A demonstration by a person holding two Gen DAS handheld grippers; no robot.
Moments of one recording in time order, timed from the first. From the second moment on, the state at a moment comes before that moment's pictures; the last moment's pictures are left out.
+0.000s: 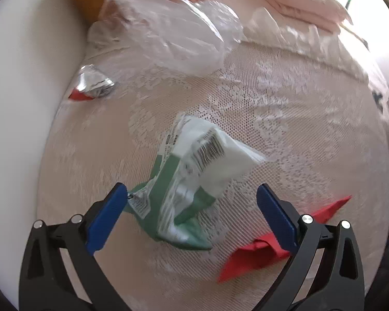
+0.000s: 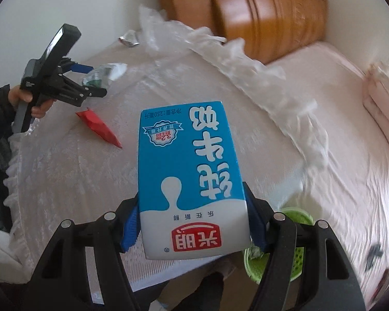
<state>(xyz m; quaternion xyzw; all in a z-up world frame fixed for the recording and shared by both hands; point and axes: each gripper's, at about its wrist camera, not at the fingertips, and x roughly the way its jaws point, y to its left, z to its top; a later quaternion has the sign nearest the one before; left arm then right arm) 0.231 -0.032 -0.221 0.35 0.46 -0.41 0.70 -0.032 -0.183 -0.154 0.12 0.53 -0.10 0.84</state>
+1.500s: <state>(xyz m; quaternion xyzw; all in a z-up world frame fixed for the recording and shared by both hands) -0.025 -0.018 -0.113 0.07 0.48 -0.17 0.86 -0.083 -0.243 -0.117 0.13 0.45 0.03 0.88</state>
